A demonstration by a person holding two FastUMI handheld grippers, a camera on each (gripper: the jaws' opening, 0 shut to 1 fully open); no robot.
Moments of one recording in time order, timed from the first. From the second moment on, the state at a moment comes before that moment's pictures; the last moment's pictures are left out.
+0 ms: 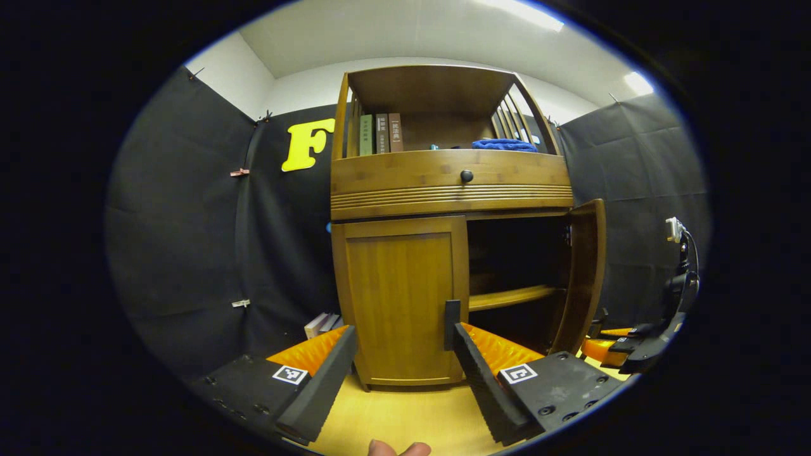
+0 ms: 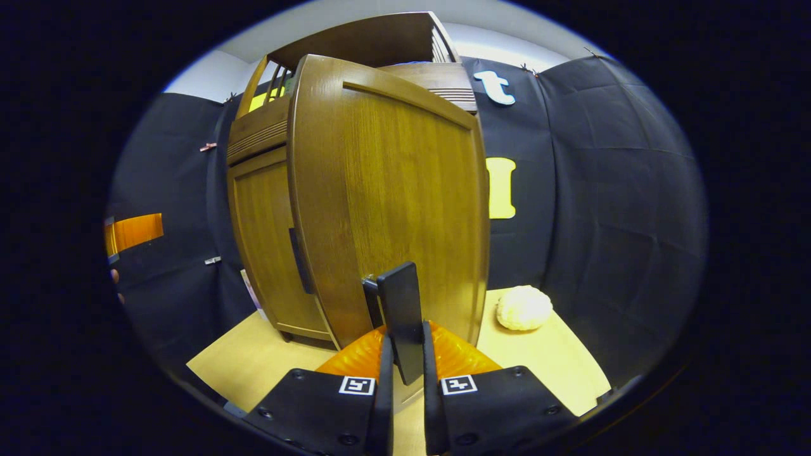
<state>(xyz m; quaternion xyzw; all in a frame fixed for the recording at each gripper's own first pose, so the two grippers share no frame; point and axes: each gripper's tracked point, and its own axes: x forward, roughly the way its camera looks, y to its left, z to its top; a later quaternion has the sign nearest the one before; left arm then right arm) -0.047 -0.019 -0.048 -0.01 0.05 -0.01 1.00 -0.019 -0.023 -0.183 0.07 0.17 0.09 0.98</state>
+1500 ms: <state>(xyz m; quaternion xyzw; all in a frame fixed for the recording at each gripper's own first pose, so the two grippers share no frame) 0.033 -0.093 -0.060 -0.02 0.05 -0.09 0.99 -0.036 -0.206 -0.148 0.05 0.13 -0.01 0.99</state>
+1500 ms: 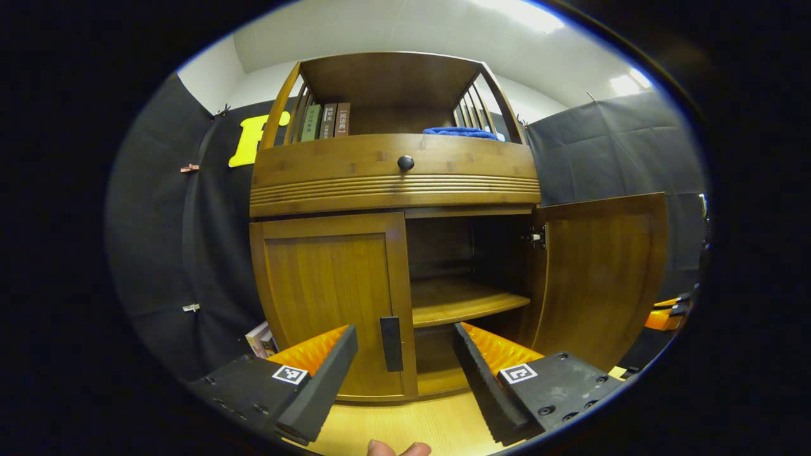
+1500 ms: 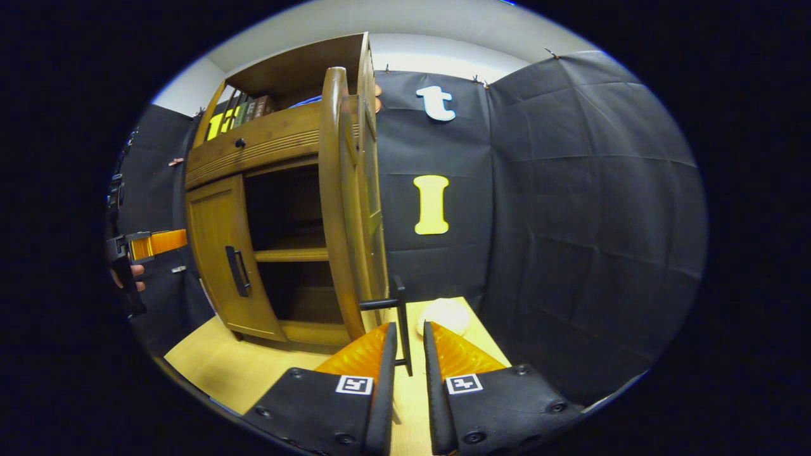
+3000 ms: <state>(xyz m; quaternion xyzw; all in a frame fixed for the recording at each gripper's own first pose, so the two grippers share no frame) 0.164 -0.097 -0.183 -0.03 0.11 -0.07 0.99 -0.100 -0.212 -0.086 0.04 0.07 -0.11 0.99</state>
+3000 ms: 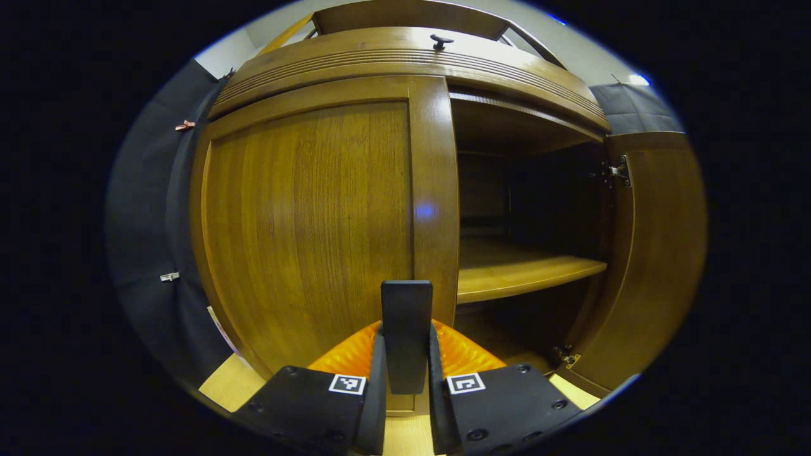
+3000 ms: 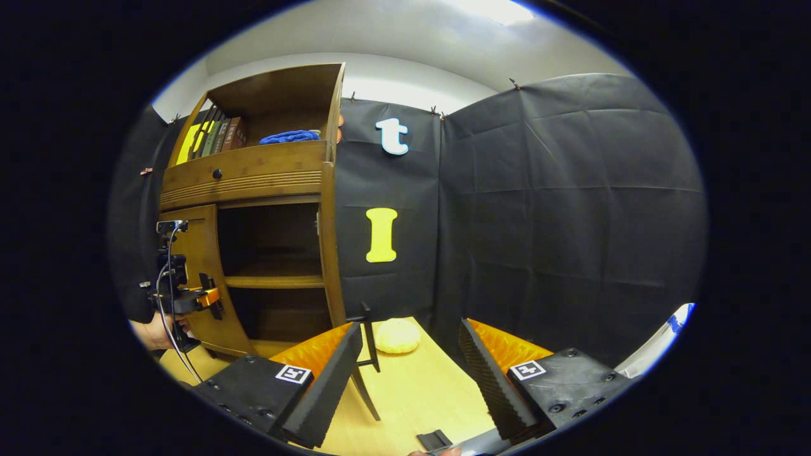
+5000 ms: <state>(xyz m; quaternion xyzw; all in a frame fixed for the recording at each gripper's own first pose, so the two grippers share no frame) -0.023 0.092 -0.199 -0.07 0.12 -0.05 0.99 0.000 0.005 -0.105 0.02 0.08 0.00 1.00</state>
